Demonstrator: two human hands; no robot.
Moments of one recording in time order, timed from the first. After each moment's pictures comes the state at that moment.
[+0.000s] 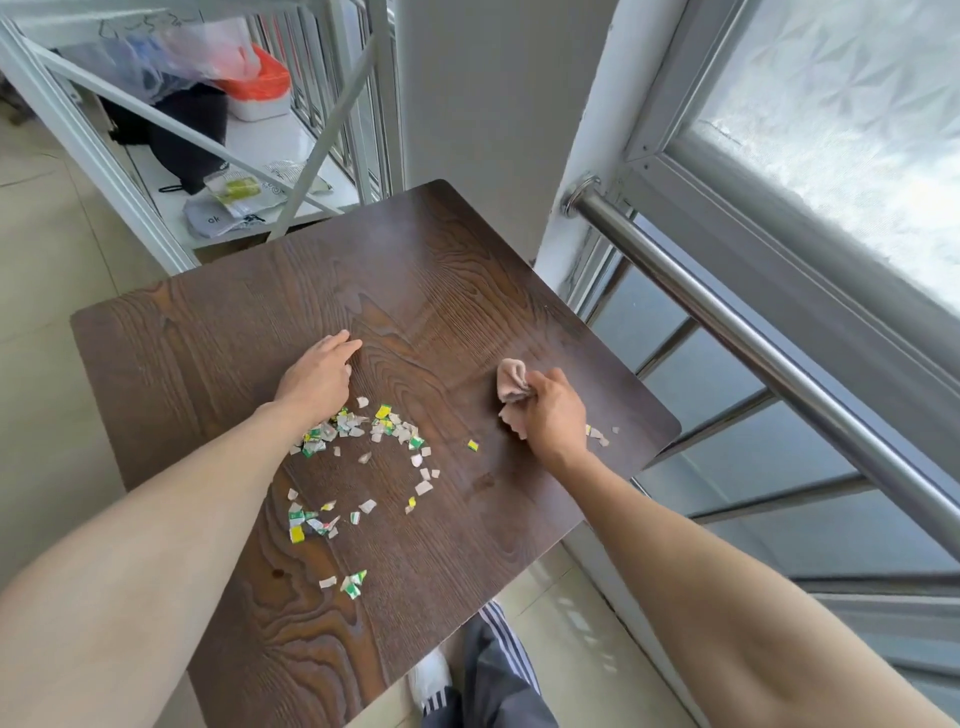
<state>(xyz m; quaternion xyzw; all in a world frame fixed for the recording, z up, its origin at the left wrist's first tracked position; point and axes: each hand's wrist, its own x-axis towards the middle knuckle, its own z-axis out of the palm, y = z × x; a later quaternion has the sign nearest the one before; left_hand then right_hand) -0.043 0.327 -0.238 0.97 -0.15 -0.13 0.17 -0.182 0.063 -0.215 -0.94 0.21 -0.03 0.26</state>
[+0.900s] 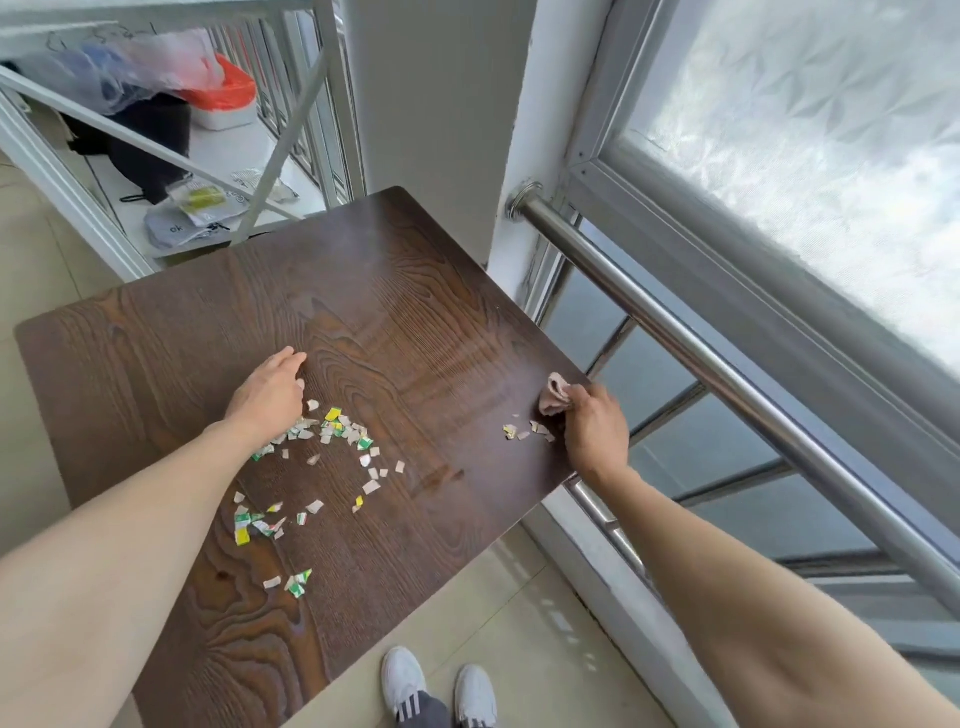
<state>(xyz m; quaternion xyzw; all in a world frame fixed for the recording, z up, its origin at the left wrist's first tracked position) -0.069 0.316 -0.223 0.97 -0.09 -0.14 0.15 -0.238 -0.038 -0.217 -0.96 0.24 -0.02 0.13</state>
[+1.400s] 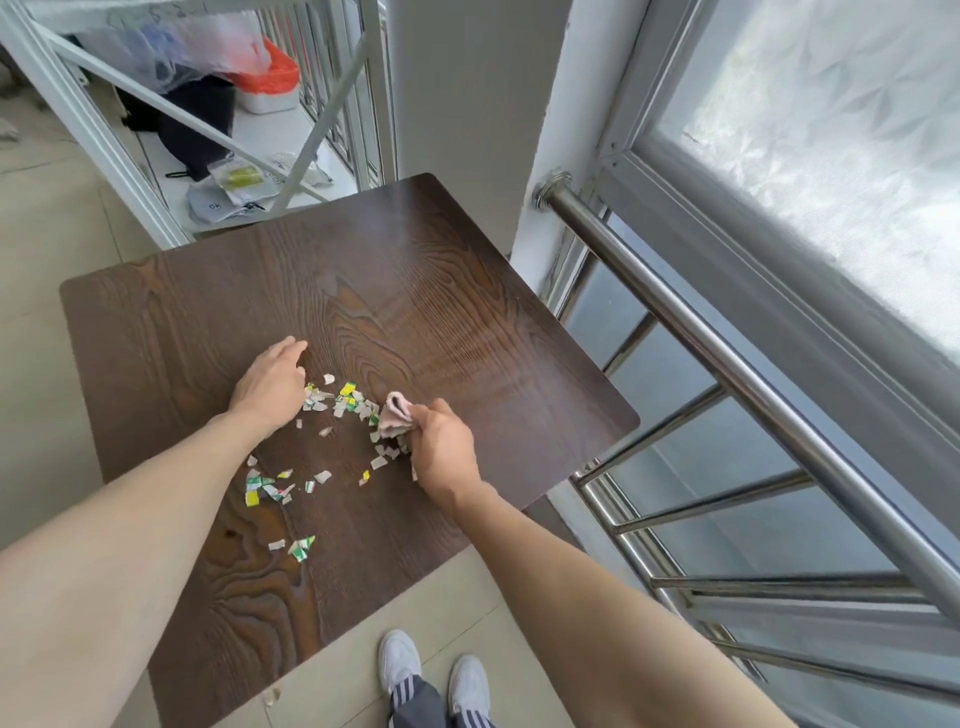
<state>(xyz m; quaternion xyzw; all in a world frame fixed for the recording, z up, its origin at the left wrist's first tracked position) -0.094 0.329 -0.227 0.98 -0.04 -0.11 0.17 -0.222 0.132 -0.210 -0.94 0.05 0.06 0.33</state>
